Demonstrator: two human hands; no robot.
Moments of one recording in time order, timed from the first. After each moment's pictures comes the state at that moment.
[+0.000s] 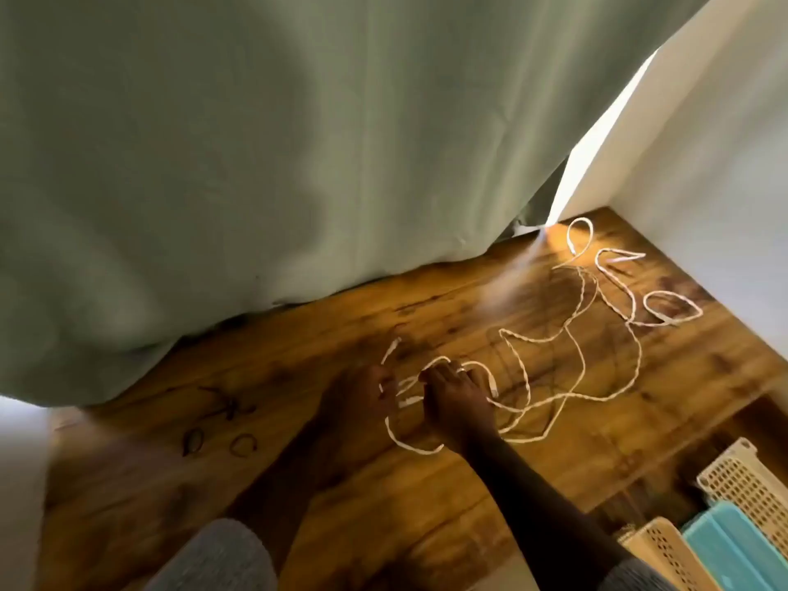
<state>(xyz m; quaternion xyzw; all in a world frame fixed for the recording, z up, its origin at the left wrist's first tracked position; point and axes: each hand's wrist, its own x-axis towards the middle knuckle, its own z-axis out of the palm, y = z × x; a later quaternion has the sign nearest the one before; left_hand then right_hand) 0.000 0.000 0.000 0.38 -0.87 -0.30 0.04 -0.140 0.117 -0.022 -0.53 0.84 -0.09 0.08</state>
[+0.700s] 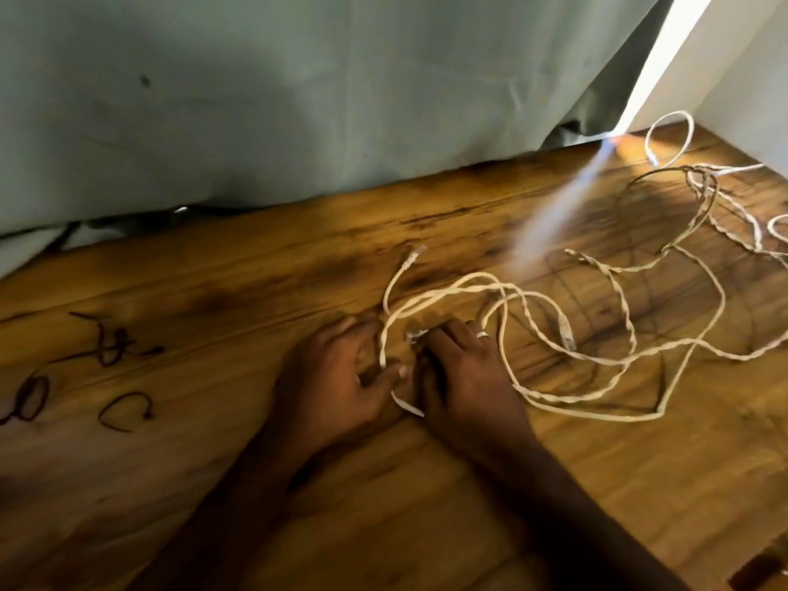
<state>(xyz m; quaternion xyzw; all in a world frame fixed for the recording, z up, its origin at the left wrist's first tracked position) 0.005 -0.011 -0.163 0.36 -0.90 -0.23 0.13 -0.134 0.107 -0.164 -0.57 0.78 -0.26 0.04</state>
